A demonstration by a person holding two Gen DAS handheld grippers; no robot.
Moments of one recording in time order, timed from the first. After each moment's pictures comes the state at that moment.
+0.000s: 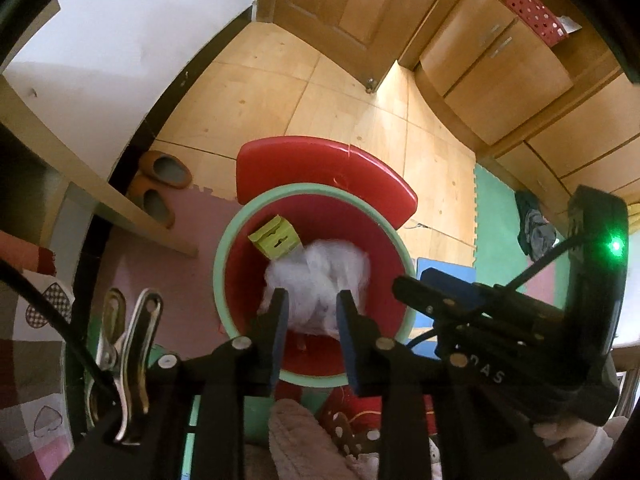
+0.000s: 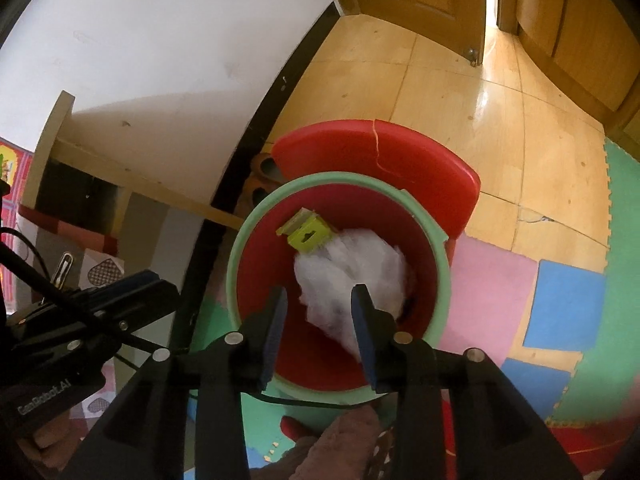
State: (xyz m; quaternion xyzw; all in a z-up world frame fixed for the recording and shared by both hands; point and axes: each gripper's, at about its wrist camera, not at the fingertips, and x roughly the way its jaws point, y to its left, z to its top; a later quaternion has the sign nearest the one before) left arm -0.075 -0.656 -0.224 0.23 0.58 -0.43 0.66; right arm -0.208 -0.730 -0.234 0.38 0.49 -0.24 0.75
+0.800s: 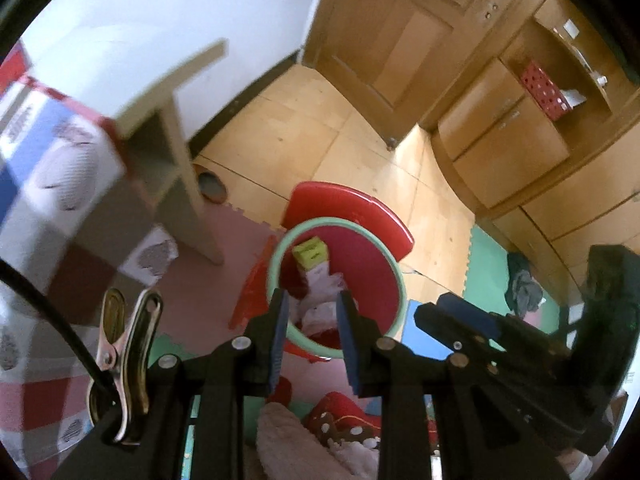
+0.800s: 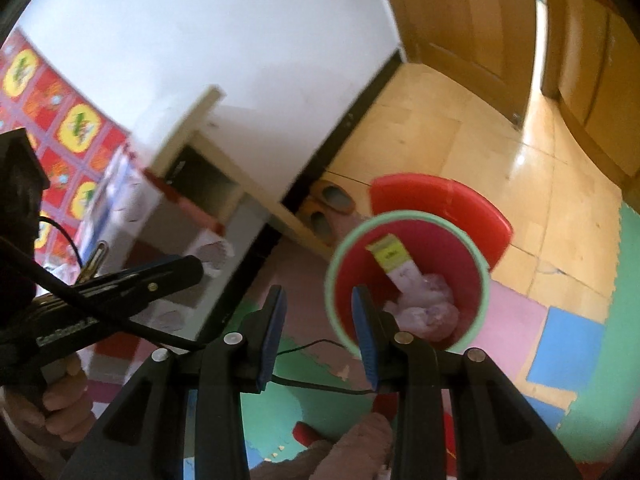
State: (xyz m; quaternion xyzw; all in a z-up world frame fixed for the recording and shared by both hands) left arm -0.048 -0.546 -0.112 0.14 0.55 -0.39 0.72; right arm -0.195 -0.636 -0.109 0.32 0.44 -0.18 0.82
